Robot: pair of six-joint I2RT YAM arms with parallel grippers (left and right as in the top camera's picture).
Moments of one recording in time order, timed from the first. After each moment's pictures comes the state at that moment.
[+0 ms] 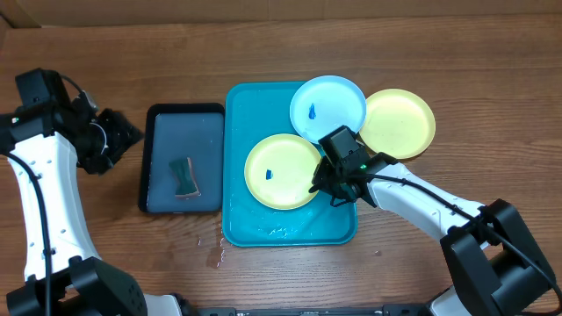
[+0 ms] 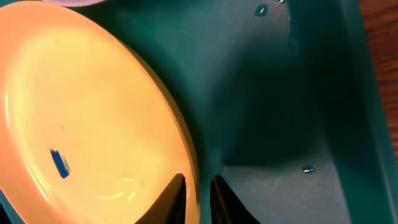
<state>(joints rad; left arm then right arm) 0.39 1.60 1.48 -1.18 0.29 -0.32 0.57 1.71 0.94 -0.42 -0.10 0.98</state>
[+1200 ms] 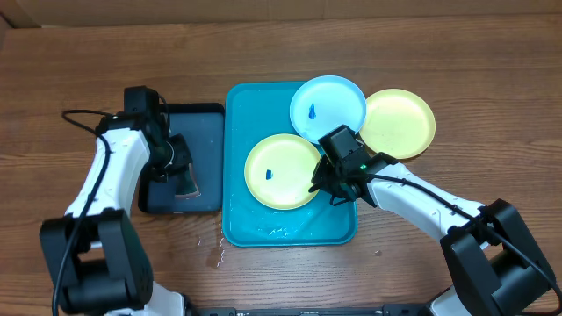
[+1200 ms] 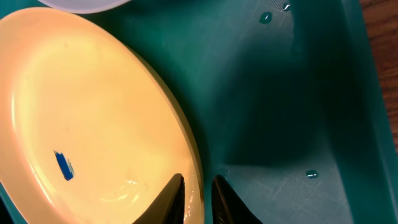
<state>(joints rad) 0.12 1.73 1.19 -0.92 0.05 -0.29 0.57 1.71 0.94 -0.41 -0.09 0.98</state>
